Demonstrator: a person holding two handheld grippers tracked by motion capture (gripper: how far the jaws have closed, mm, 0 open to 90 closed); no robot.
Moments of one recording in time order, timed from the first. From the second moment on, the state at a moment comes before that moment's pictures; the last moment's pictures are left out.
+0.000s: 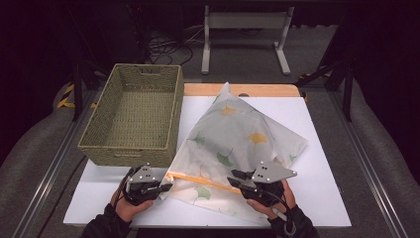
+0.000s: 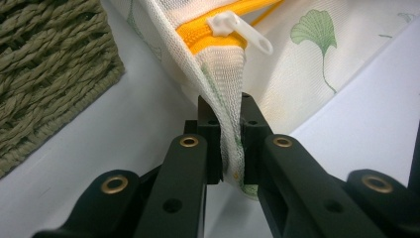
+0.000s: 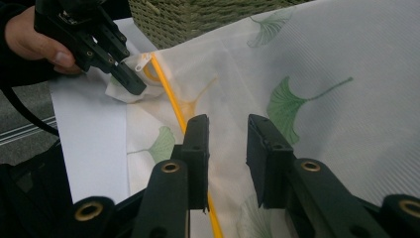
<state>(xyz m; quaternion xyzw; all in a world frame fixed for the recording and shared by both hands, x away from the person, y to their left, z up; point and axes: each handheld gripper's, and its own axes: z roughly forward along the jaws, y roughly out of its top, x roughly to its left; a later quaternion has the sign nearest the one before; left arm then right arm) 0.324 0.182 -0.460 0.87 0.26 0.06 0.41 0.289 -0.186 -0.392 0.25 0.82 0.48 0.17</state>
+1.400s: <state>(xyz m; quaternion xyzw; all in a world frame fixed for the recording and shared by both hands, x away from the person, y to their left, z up) 0.310 0.176 -0.456 0.88 0.21 0.07 0.42 0.315 -0.055 -0.415 0.18 0.87 0.45 0.08</state>
